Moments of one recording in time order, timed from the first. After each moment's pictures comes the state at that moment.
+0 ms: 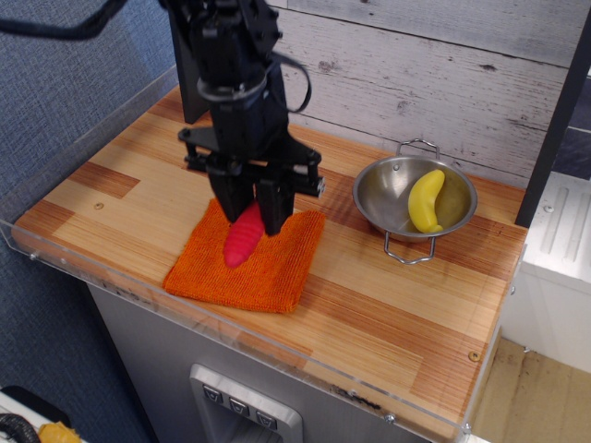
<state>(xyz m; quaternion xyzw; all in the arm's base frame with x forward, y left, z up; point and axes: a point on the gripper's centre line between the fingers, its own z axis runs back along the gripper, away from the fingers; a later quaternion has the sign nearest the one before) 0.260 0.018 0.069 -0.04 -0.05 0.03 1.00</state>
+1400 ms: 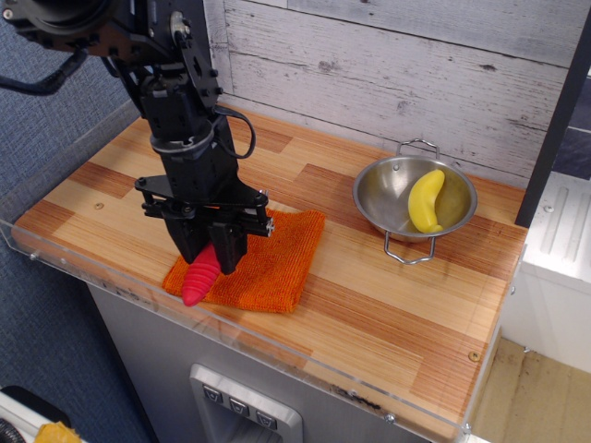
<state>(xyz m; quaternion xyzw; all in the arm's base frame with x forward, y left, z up) 0.243 0.050 0.034 -0.05 -0.02 0.06 1.00</state>
